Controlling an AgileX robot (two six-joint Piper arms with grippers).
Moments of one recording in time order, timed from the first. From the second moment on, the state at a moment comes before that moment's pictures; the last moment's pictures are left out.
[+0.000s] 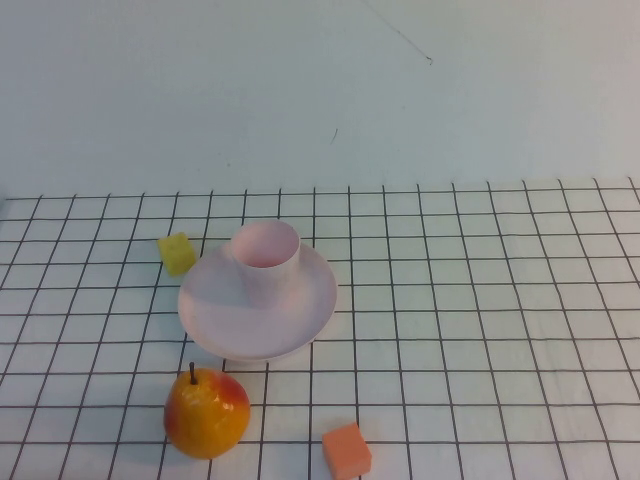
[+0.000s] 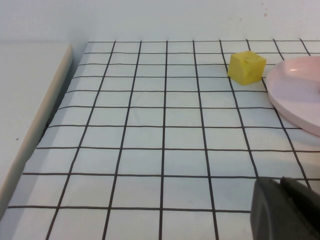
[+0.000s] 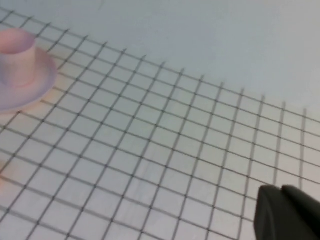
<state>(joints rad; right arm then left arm) 0.18 0.47 -0.95 0.02 1.10 -0.21 0.02 -0.01 0.02 -0.03 0.38 -0.04</state>
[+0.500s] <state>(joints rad) -0.13 0.00 -0.07 0.03 0.24 -0.23 0.02 -0.01 0.02 -0.03 0.38 -0.04</state>
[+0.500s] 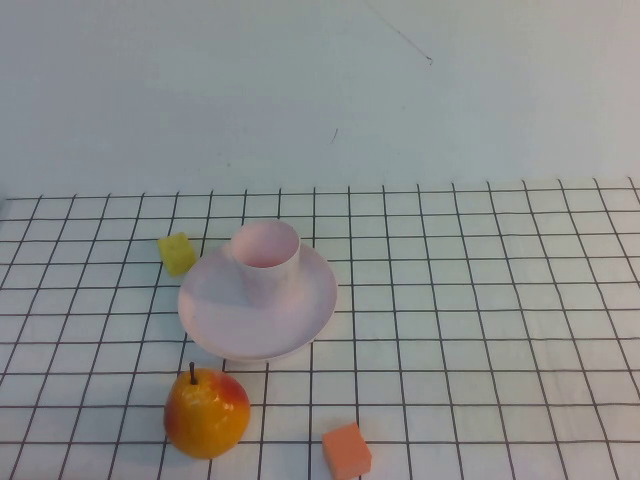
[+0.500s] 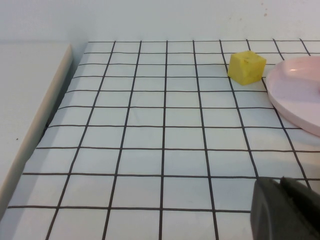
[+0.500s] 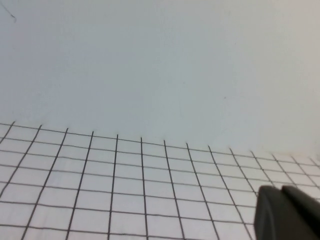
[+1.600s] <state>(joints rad) -0.13 -0.01 0.03 0.07 0.43 -0.21 0.02 -0.01 0.02 -0.03 0.38 -0.04</state>
